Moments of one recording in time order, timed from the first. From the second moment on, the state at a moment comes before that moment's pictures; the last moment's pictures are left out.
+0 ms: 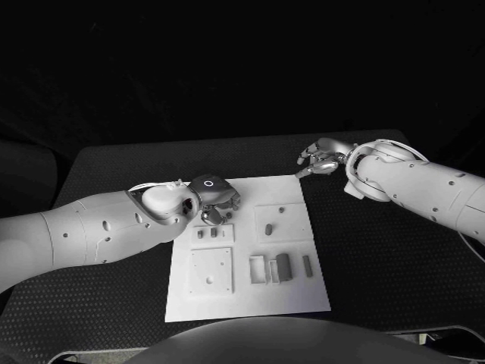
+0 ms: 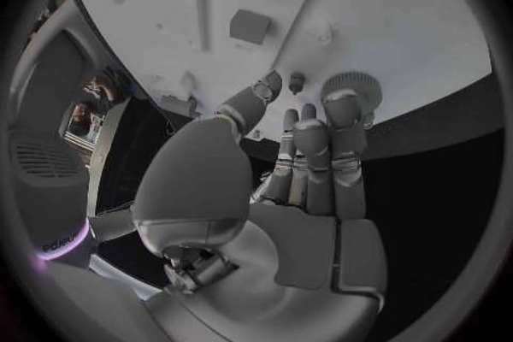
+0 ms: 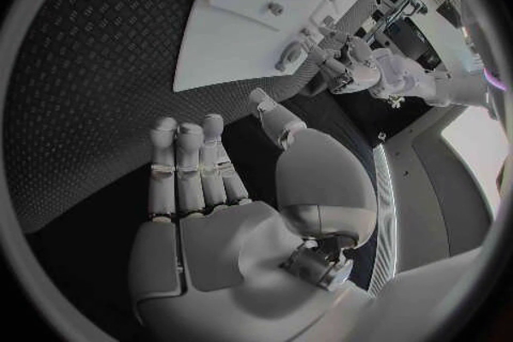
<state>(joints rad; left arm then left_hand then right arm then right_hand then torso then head) 1.14 -0.63 -0.24 1.28 -1.78 -0.30 0.03 1.19 -0.17 0.53 -0.29 0.05 0.83 0.08 0.42 0.32 1.07 0.07 0.14 0.18 1.30 -0.04 1.23 0.64 0.09 1.35 -0.14 0.60 1.27 1.14 -0.59 -0.01 0.99 -1.24 -0.08 0.02 0.97 -0.12 0.52 -0.23 0.05 0.75 0.18 0.11 0.67 0.92 0.09 1.08 0.85 1.03 -0.02 1.26 0.96 0.22 0.92 0.03 1.11 1.28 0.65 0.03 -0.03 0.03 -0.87</state>
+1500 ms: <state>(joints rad) 1.11 -0.59 -0.24 1.21 -1.78 -0.28 0.03 1.18 -0.13 0.54 -0.29 0.05 0.88 0.12 0.42 0.33 1.16 0.05 0.15 0.19 1.30 -0.05 1.24 0.63 0.09 1.35 -0.14 0.60 1.29 1.14 -0.59 -0.01 1.00 -1.24 -0.08 0.02 0.97 -0.12 0.52 -0.23 0.05 0.75 0.18 0.11 0.66 0.92 0.09 1.08 0.85 1.03 -0.02 1.26 0.96 0.22 0.92 0.03 1.11 1.28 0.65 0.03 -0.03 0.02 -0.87</state>
